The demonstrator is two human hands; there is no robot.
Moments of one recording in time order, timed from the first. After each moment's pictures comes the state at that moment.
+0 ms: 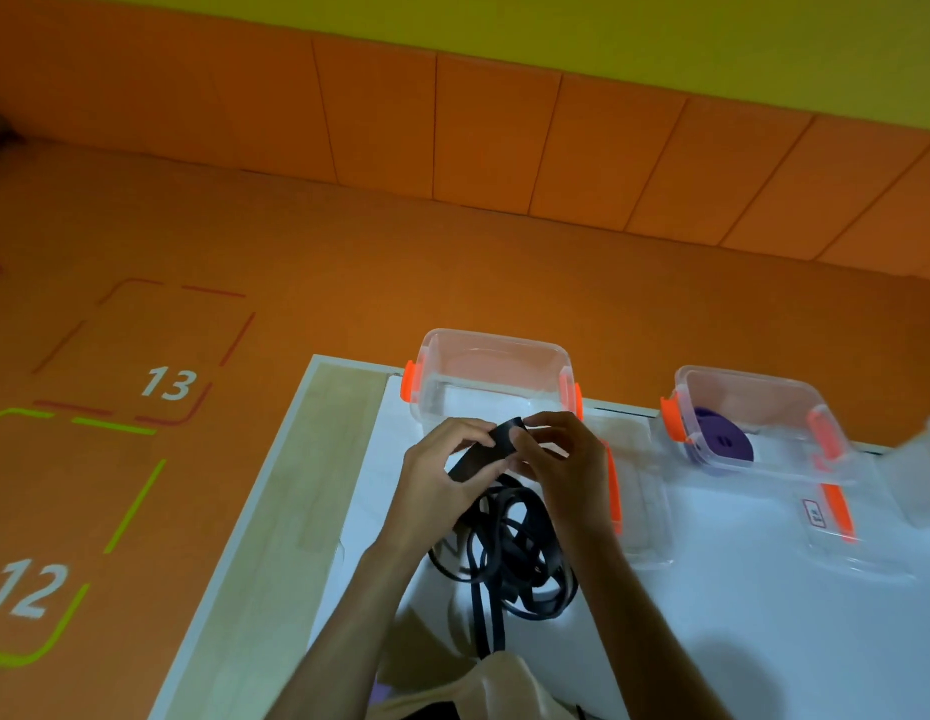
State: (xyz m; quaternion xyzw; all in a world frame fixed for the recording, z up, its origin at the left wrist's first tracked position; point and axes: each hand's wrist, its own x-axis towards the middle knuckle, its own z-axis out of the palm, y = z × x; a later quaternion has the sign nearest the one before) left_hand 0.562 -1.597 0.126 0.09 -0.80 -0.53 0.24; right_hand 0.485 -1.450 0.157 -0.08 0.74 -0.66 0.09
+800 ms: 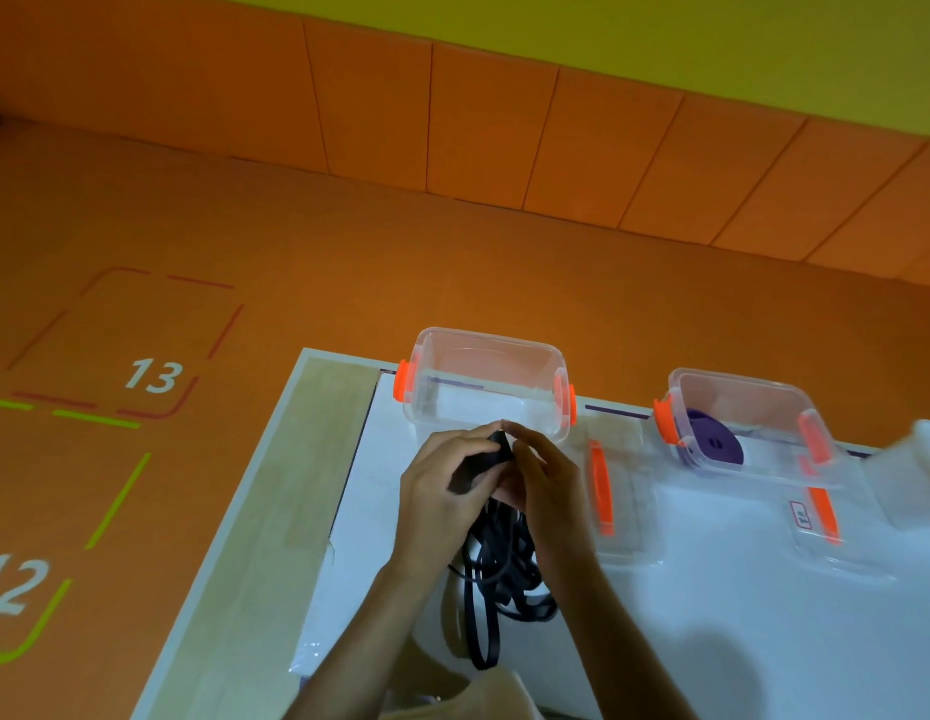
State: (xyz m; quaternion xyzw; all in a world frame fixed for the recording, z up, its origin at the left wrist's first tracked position) left_hand 0.565 -1.575 0.129 0.13 -0.79 -0.51 0.32; right_hand 0.503 -1.459 0.160 -0.03 0.72 -0.66 0.20
